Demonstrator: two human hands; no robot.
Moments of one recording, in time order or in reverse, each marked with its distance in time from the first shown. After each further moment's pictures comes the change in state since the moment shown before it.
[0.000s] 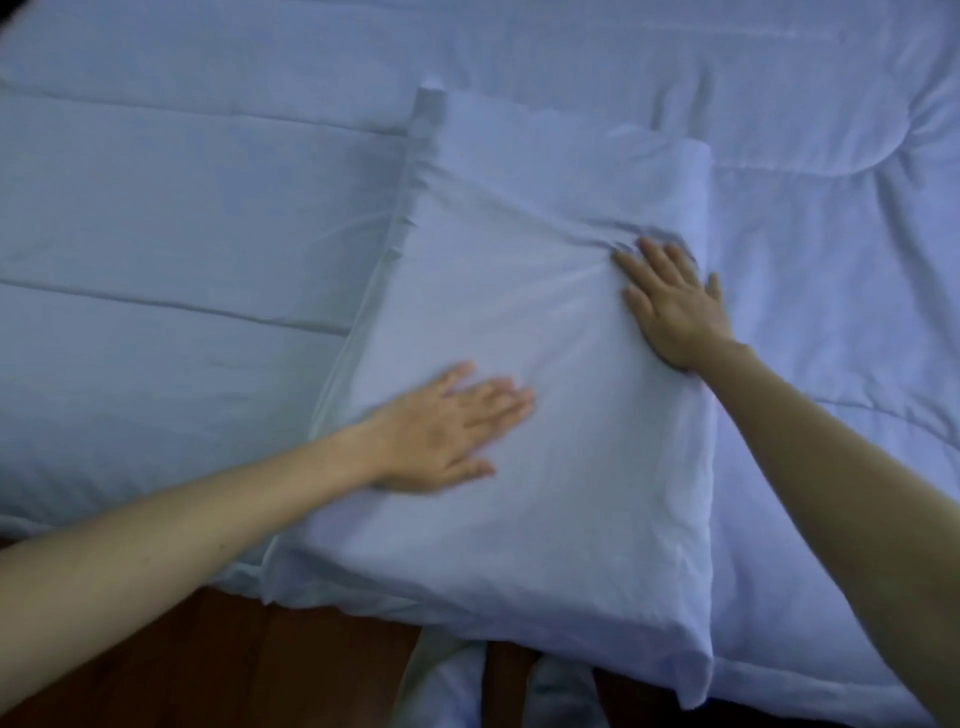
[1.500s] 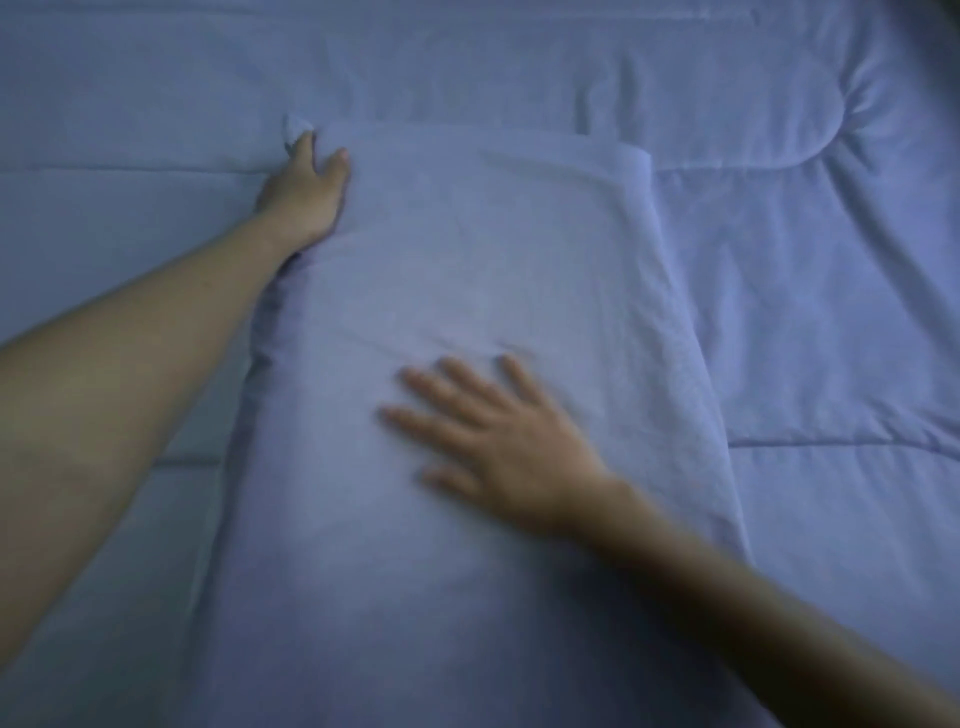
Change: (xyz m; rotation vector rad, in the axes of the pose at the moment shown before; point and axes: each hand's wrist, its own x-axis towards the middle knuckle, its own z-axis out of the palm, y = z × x) left_hand 0.182 -0.285 0.006 -0.595 0.197 -1.139; right_hand -0.008 -0.112 0.036 -0.042 0.088 -0.540
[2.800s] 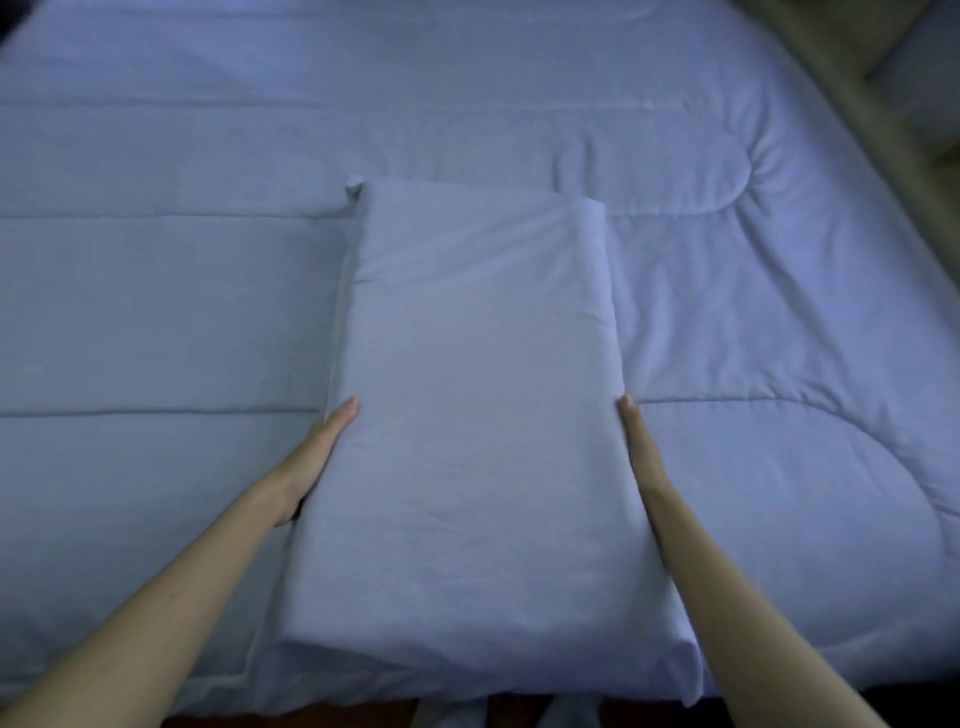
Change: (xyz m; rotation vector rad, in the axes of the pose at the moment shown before) left_hand -0.286 -0.115 -0.017 -0.831 -0.610 -0.383; right_hand -0.140 0.005 -0.005 1.395 0.499 1.005
